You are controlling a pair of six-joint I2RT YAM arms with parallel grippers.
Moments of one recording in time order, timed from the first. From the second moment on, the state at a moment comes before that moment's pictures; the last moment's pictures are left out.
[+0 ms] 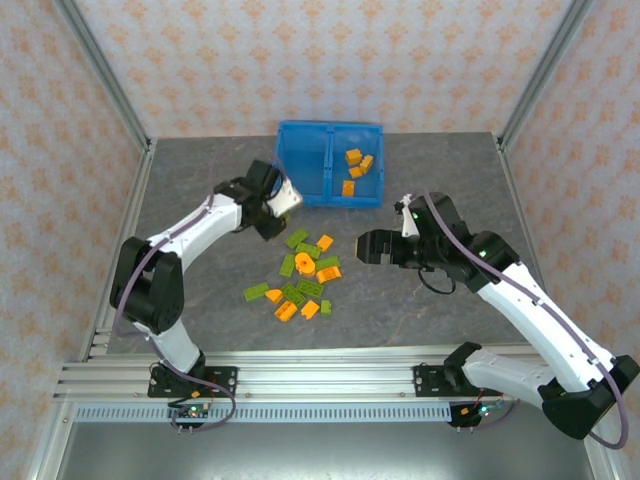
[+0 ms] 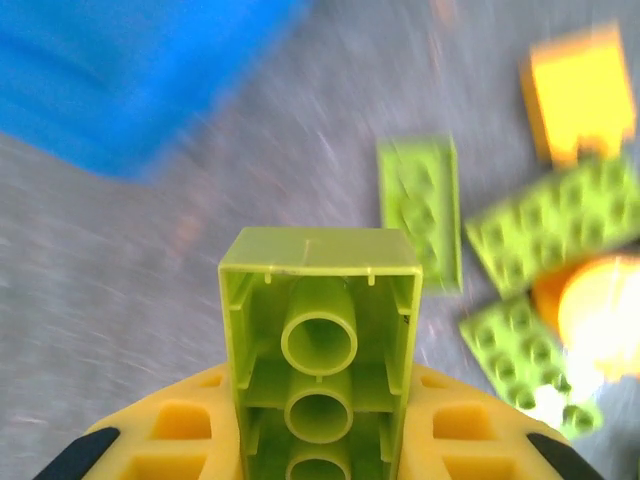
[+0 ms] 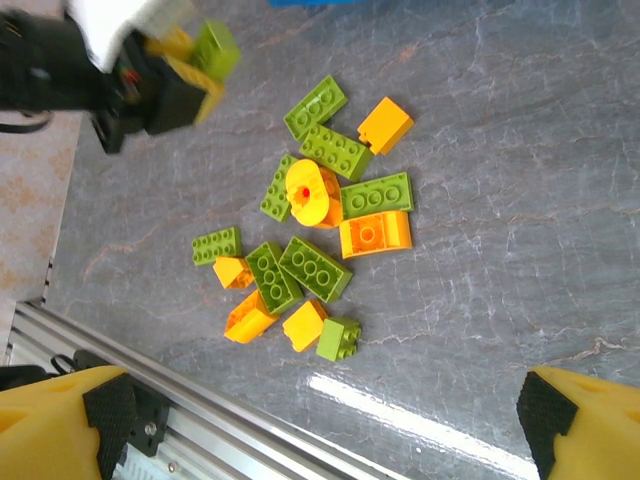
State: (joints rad) left arm -0.36 1.70 1.36 -0.72 0.00 0.42; right arm 0.62 1.03 1.16 -0.94 -0.18 0.61
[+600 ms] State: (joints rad) left arm -0.34 2.40 2.22 -0.81 -0.16 -0.10; right arm 0.62 0.96 1.19 -0.95 -0.06 0.68
